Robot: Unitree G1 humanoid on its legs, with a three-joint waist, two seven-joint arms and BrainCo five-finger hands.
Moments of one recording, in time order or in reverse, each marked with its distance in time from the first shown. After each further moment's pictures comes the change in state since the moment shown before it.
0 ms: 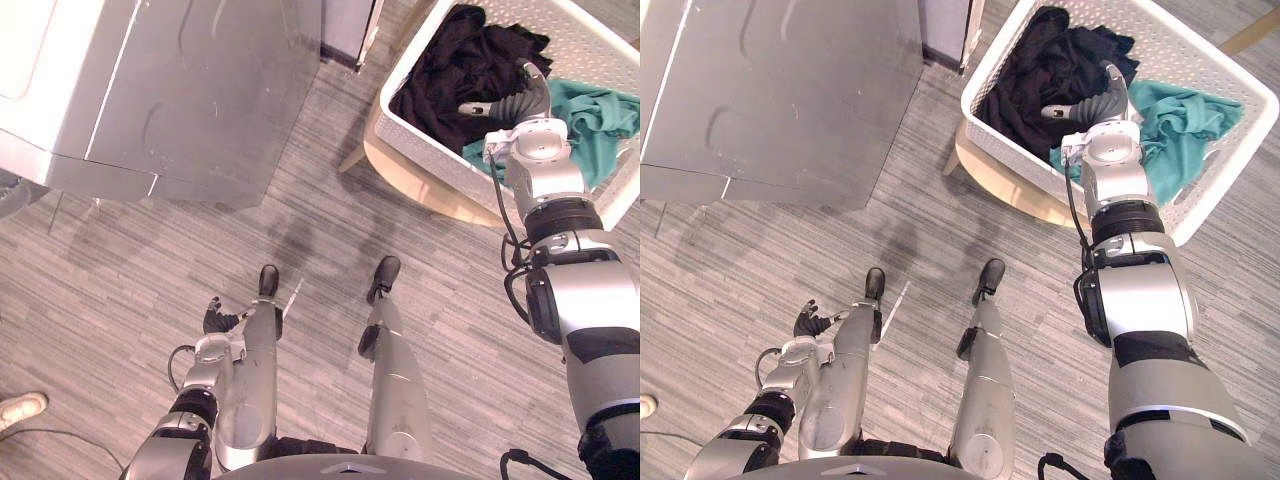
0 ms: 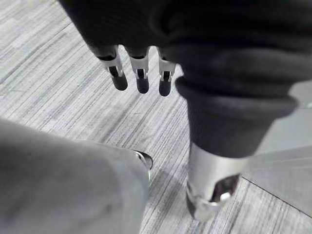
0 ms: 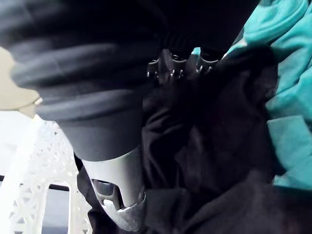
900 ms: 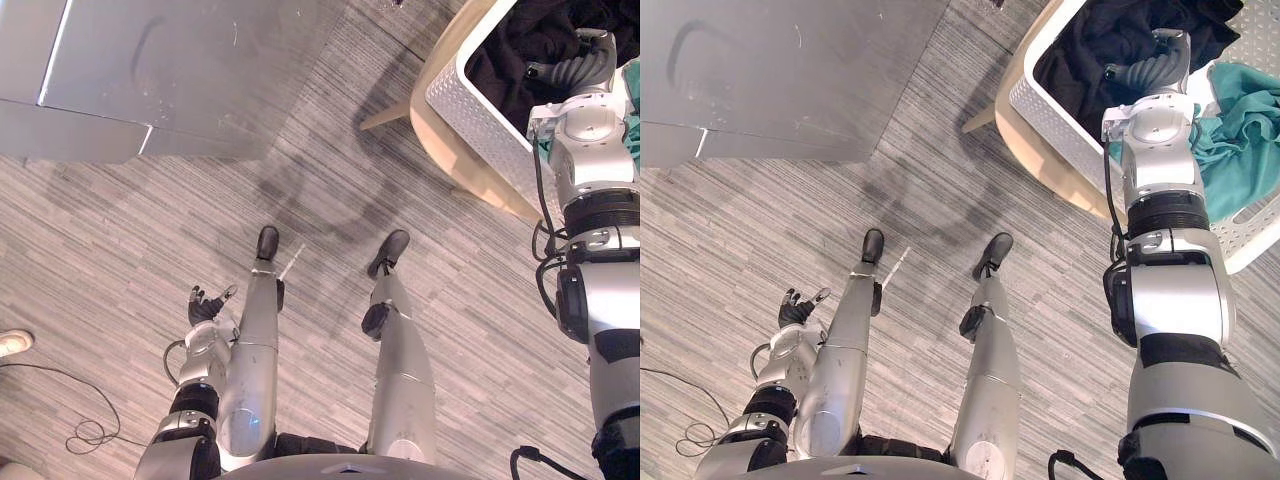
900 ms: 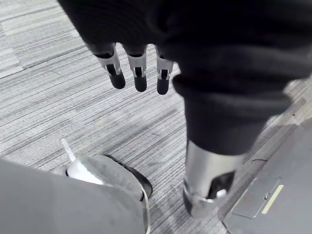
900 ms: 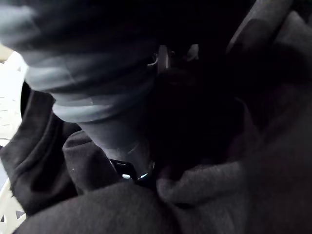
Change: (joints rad) left arm 0.001 -0.058 0.181 -0.123 -0.119 -0.022 0.037; right arm 0.047 -0.103 -0.056 -0.081 -0.041 -0.004 -0.043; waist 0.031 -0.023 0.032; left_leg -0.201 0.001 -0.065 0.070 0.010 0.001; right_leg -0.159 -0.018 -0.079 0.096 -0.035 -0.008
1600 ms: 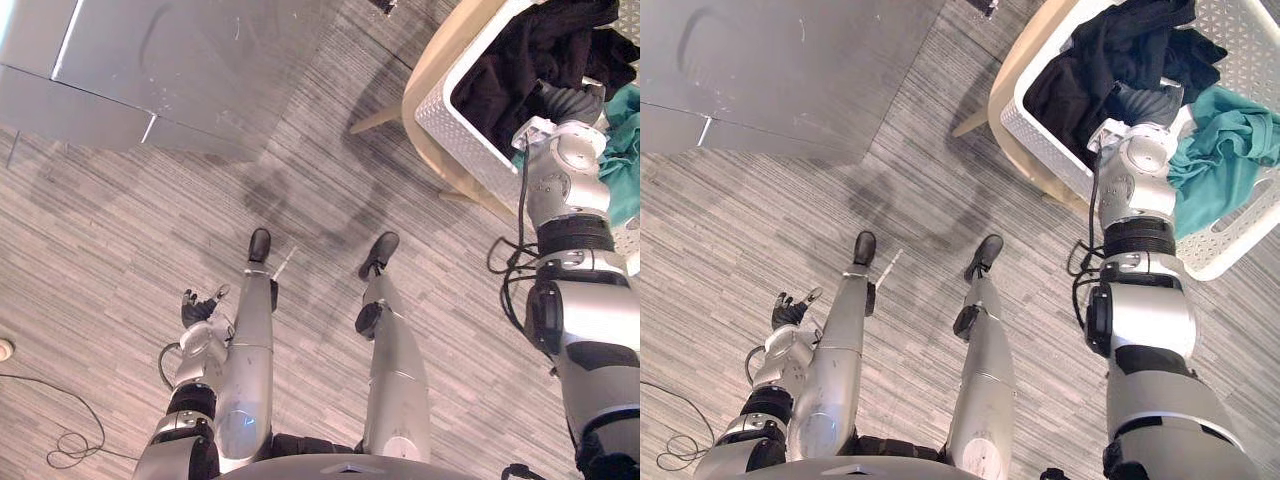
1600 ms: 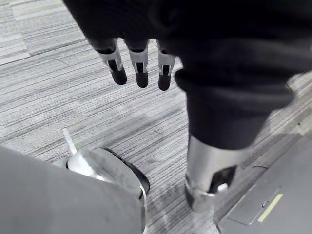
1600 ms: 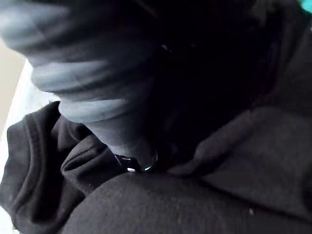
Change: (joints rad) left arm 0.006 0.003 0.029 -0.009 -0.095 -0.001 0.028; right arm 0.095 0.149 -0.291 -0.086 0.455 -0.050 -0.122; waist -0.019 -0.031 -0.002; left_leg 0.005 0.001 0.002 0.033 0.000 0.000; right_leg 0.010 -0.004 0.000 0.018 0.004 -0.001
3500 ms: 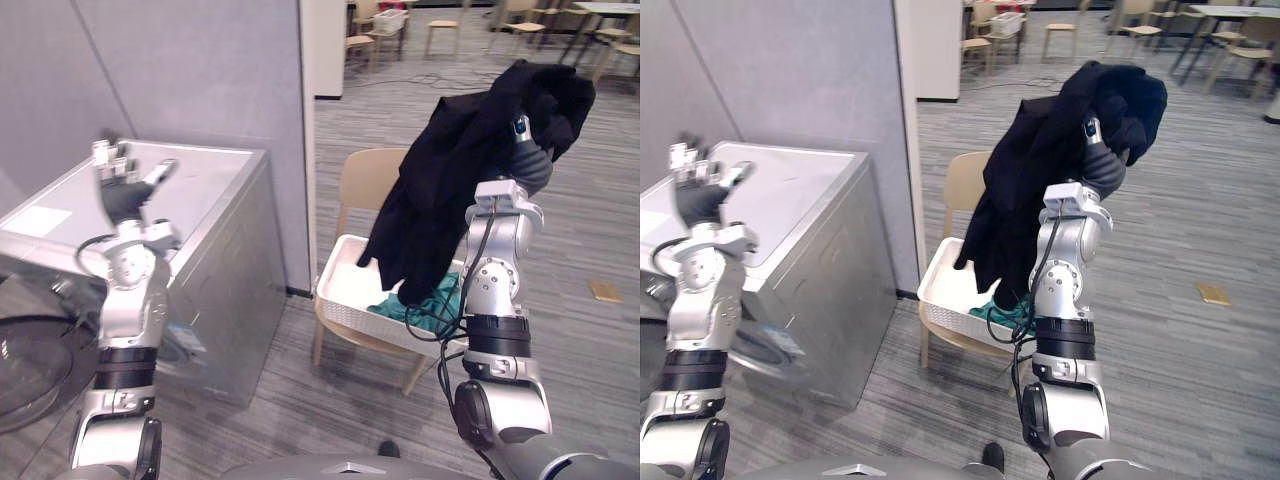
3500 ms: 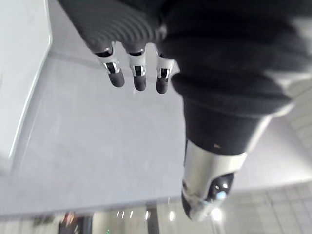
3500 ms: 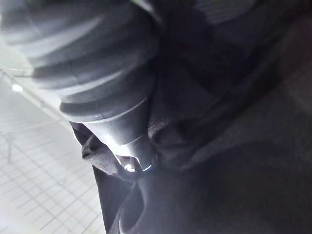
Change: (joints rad) left arm -0.150 0.342 -0.228 -0.656 -0.019 -0.017 -0.053; right arm 0.480 0.340 -0.038 -0.814 0.312 -0.175 0.016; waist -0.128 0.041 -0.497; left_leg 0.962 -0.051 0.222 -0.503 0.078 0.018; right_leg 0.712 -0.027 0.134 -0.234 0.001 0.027
